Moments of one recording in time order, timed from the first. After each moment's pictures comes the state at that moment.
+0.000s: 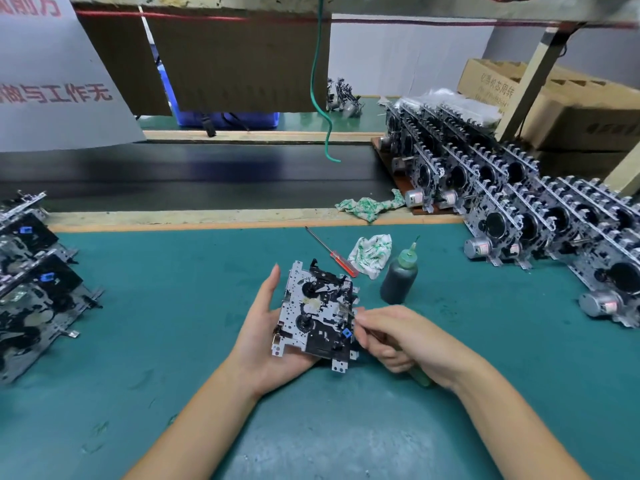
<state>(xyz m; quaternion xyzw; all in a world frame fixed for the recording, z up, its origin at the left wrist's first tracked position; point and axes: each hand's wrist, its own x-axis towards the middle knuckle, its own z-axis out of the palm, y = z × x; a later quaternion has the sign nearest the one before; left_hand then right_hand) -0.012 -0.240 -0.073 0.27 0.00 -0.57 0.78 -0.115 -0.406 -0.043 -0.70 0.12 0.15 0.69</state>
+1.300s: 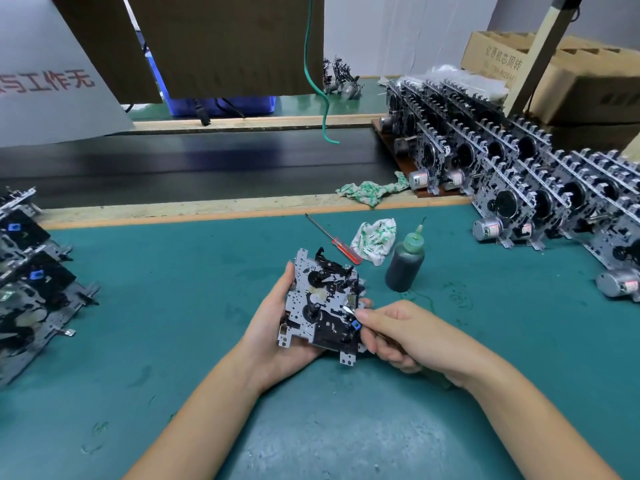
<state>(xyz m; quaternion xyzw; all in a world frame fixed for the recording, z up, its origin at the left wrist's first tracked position) -0.012 -0.249 -0.080 0.37 -0.01 -0.53 0.76 -0.117 -0.398 -0.045 -0.75 0.16 0.16 0.62</state>
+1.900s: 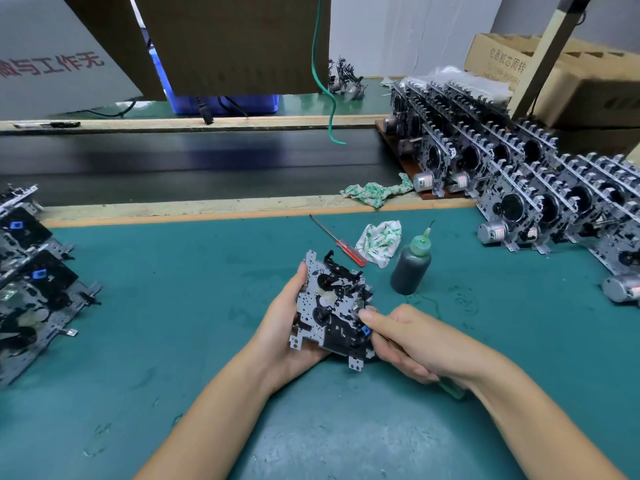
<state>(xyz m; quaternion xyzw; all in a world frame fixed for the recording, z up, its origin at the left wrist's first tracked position) -0.012 -0.253 -0.077 0.41 0.01 -0.52 0.75 -0.116 -0.397 -0.042 -0.78 0.17 0.17 0.57</state>
